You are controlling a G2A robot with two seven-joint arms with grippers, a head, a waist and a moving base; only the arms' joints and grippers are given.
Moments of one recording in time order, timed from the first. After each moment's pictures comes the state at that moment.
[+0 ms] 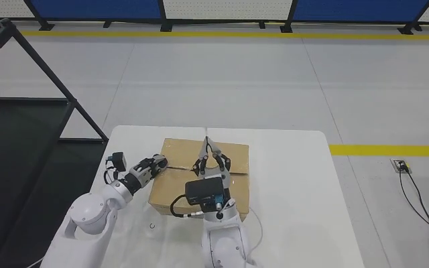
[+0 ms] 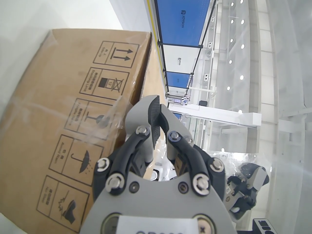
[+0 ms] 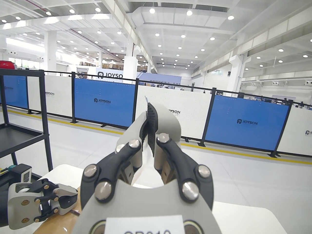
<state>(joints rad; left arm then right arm) 1.03 -1.11 -1.43 -1.50 -0.35 0.18 -0.53 -1.11 -1.81 0.99 -1.56 -1.93 0.42 -0.36</state>
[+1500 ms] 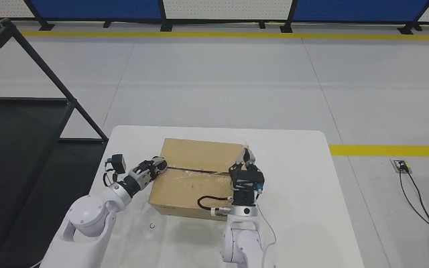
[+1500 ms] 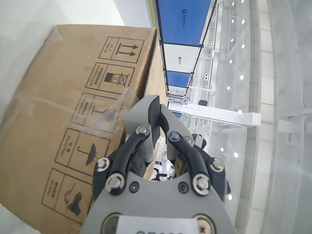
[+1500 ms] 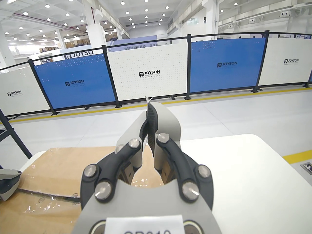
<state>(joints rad) 1.05 -1.11 -1.44 -1.51 -0.36 0.18 -0.54 -1.16 -1.80 1.15 -1.47 -1.63 0.46 -0.38</state>
